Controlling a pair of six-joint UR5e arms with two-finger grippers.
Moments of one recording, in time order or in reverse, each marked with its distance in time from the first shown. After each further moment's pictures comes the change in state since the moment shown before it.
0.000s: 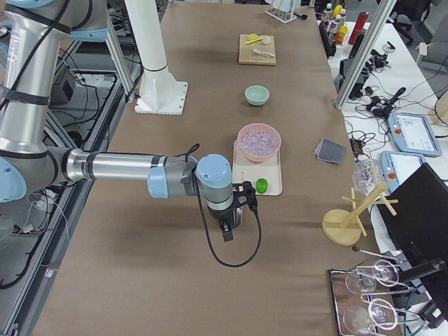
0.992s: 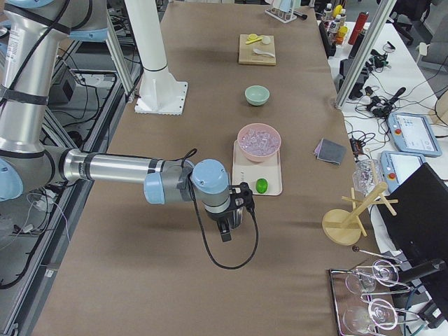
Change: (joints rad) left arm 0.000 -0.001 0.006 -0.055 -0.003 -0.006; right arm 0.001 -0.019 -0.021 0.062 0.070 0.011
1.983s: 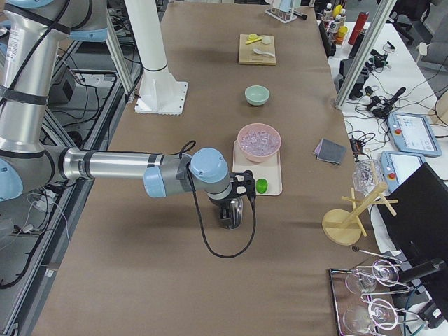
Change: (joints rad) left arm 0.006 -0.012 -0.007 -0.058 -0.052 -0.046; right arm -0.009 0.007 0.053 0.076 0.077 0.281
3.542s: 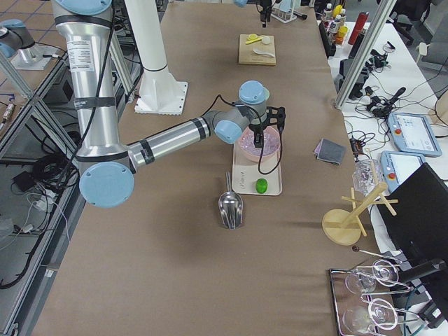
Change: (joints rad) left arm 0.288 -0.380 0.172 0.002 0.186 -0.156; right arm -0.549 0.397 -0.005 0.210 -0.262 0.990
